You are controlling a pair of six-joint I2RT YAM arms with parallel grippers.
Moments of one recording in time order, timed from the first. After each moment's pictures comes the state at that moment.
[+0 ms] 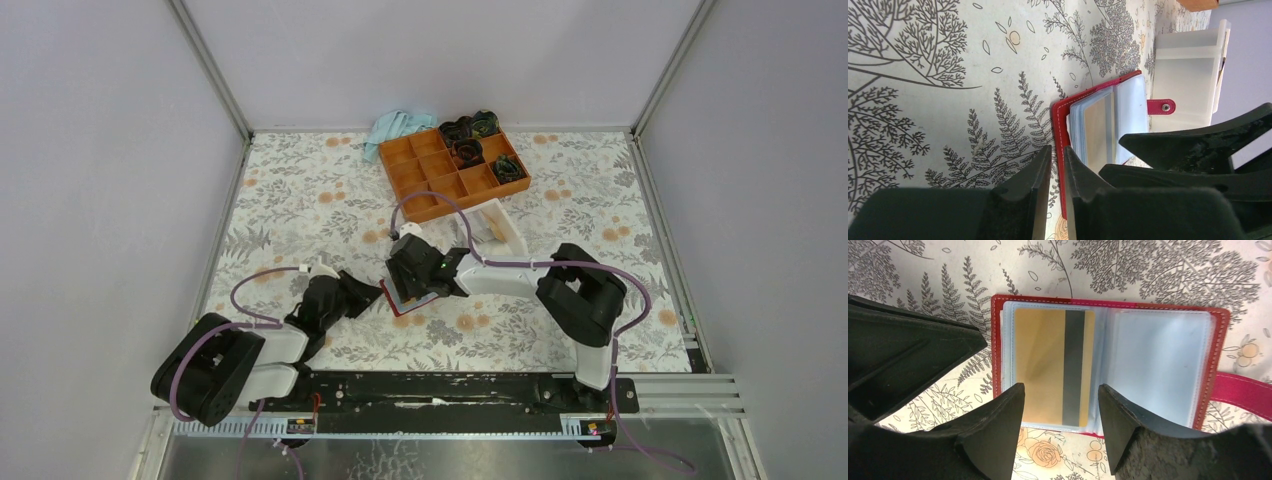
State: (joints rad) left arm -0.43 1.25 0.03 0.70 0.06 -1.10; right arm 1.03 1.89 1.19 -0.25 0.17 0.49
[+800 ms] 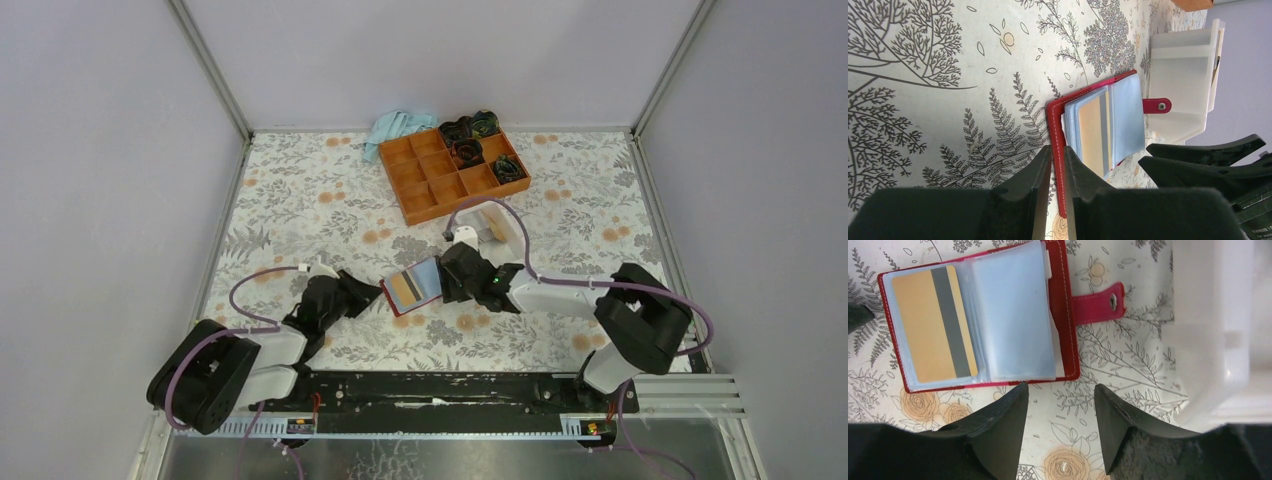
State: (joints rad) left arm -0.43 1.21 0.03 0.67 0.06 -1.09; right arm 0.94 1.59 0.83 -0.13 0.28 0.54
